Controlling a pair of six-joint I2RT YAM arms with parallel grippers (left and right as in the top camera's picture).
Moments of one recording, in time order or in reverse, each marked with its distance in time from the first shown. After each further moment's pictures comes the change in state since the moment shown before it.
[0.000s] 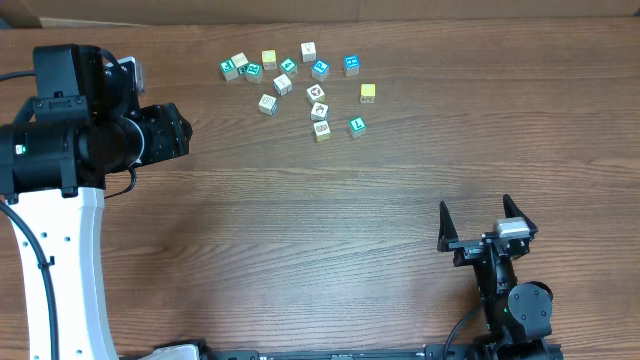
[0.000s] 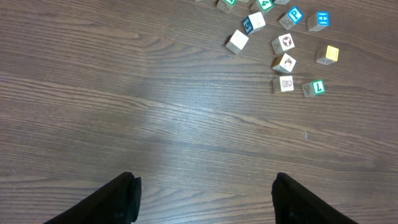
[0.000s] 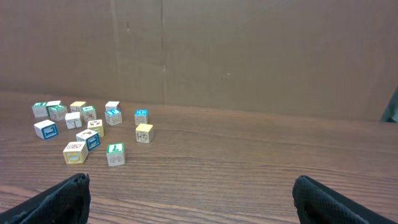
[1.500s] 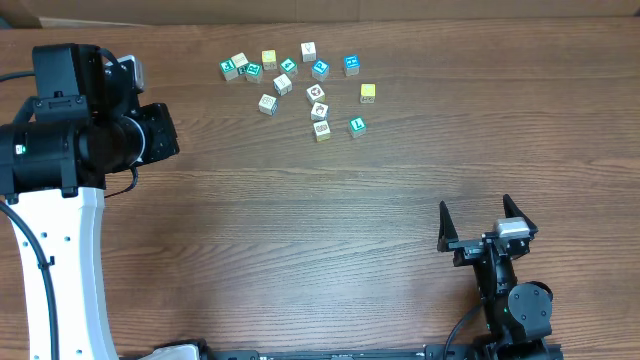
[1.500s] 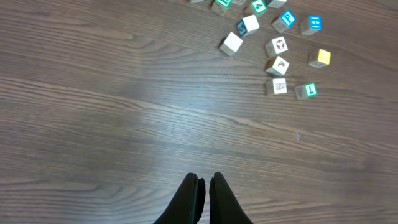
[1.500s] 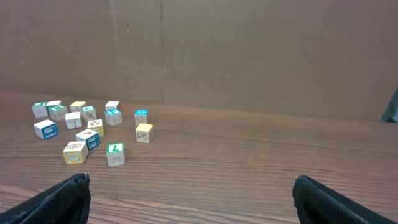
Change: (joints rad) left arm 0.000 0.000 0.000 0.008 0.028 -0.019; right arm 0.000 0.000 0.000 0.000 0.000 0.000
